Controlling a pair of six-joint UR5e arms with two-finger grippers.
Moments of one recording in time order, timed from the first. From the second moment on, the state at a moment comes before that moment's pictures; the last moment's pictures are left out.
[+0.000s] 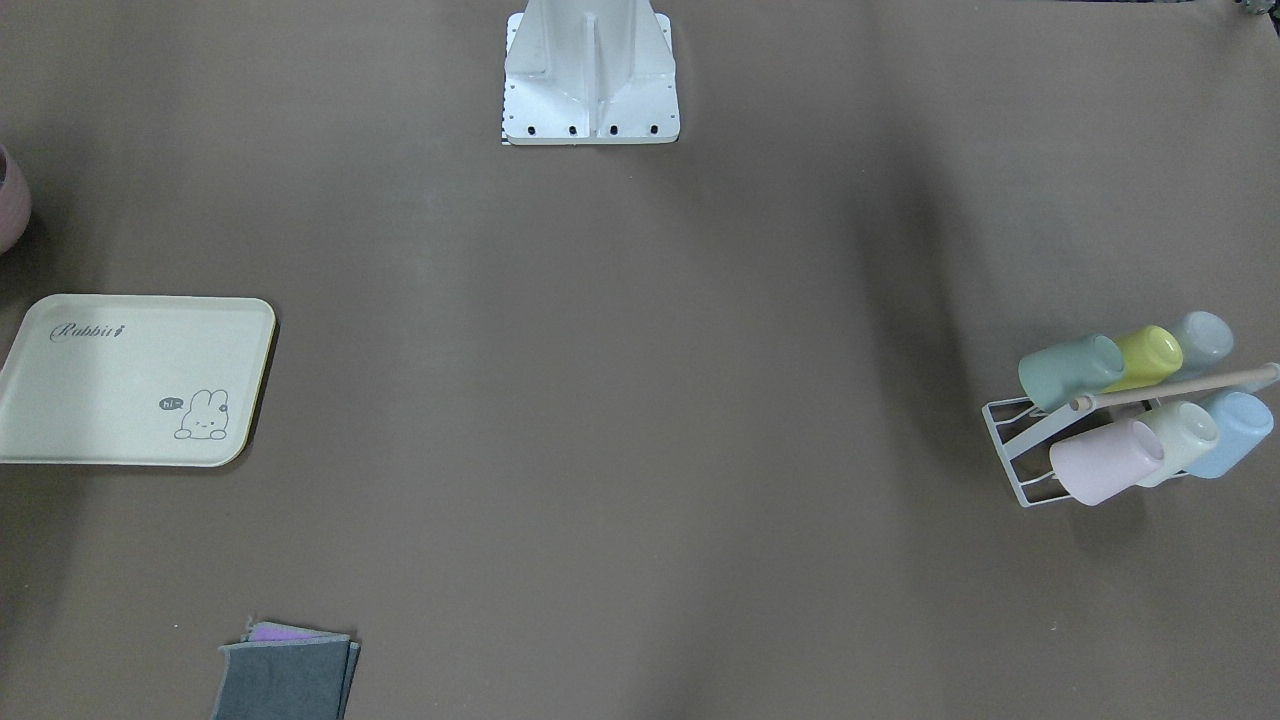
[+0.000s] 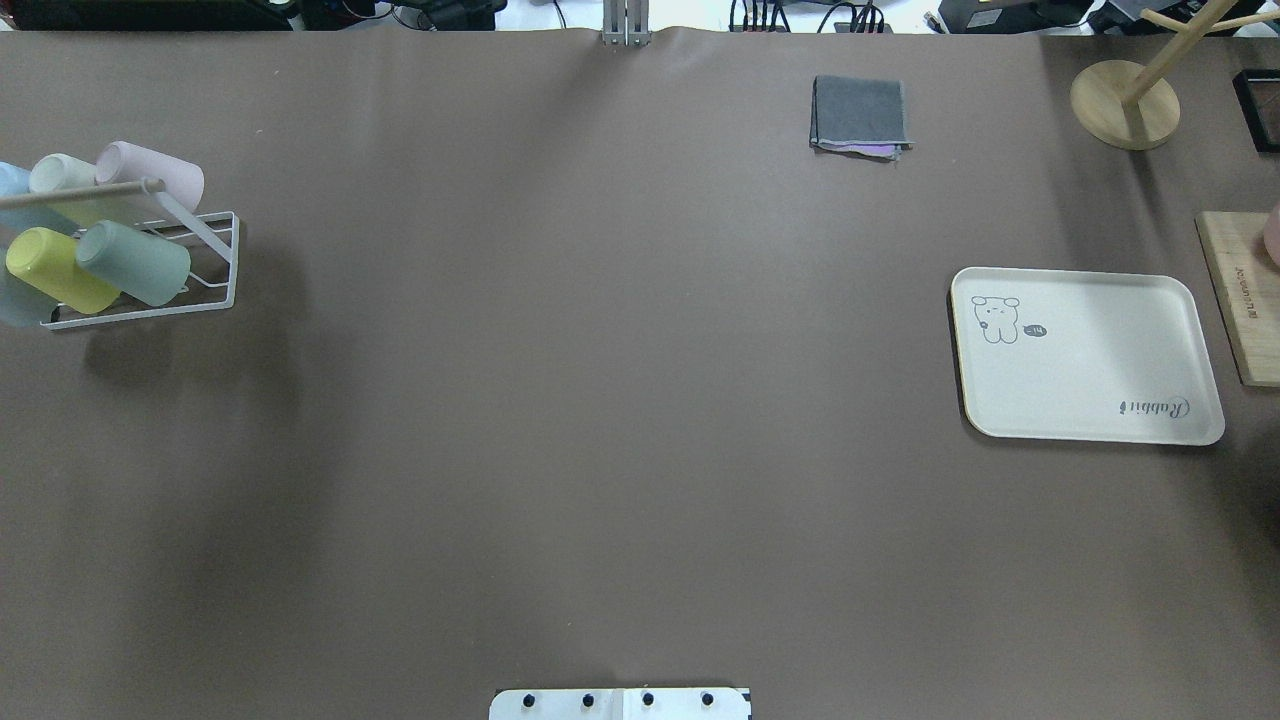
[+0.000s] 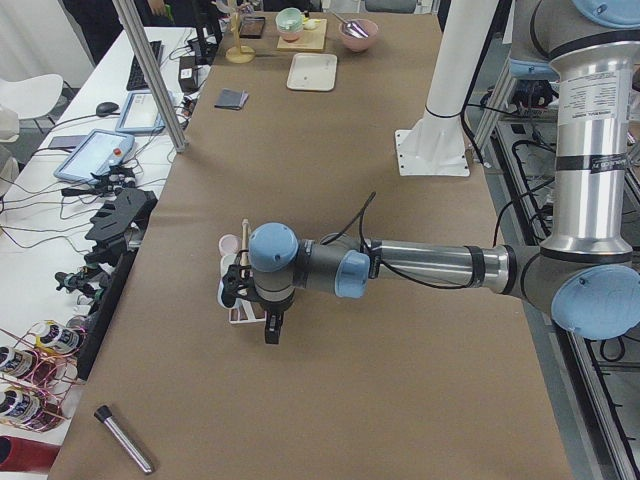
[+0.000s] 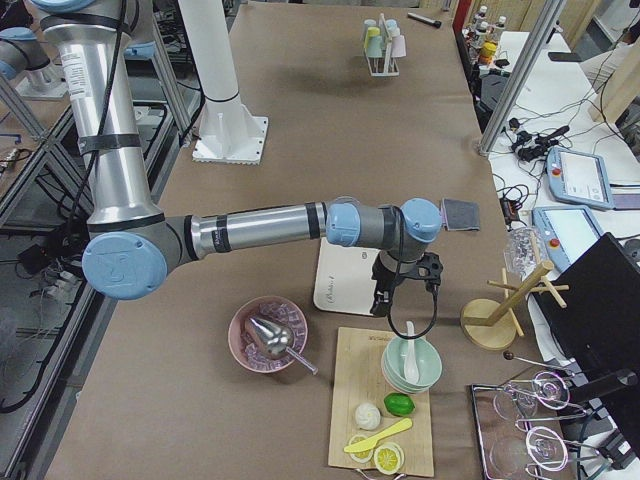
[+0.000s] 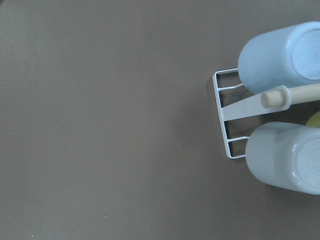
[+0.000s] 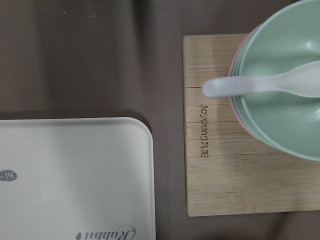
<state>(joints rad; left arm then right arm) -1.54 -1.53 -1.84 -1.47 -2.38 -0.11 1.43 -1.41 1.58 -1.80 2.34 0.14</state>
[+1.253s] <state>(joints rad) -1.09 -1.89 -2.22 -0.95 -2.04 -0.09 1.27 -1.44 1.45 -1.51 2.30 0.45</state>
